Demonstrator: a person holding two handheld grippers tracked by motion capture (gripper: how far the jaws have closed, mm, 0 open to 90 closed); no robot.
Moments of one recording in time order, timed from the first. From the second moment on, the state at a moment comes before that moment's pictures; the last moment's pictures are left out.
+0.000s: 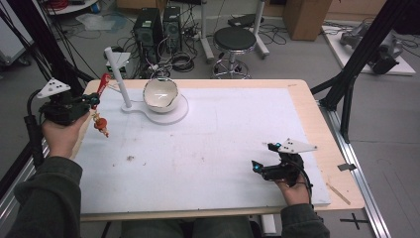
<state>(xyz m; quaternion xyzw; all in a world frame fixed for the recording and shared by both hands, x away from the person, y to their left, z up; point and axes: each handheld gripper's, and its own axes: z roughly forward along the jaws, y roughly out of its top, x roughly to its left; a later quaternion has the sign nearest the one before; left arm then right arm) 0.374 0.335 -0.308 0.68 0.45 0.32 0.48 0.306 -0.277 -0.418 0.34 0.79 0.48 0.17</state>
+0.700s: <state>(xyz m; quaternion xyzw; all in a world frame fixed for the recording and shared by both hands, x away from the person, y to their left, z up) 0.401 0.331 -0.327 0.68 0.48 0.32 0.45 0.307 -0.278 -0.418 0.34 0.78 0.49 0.17</state>
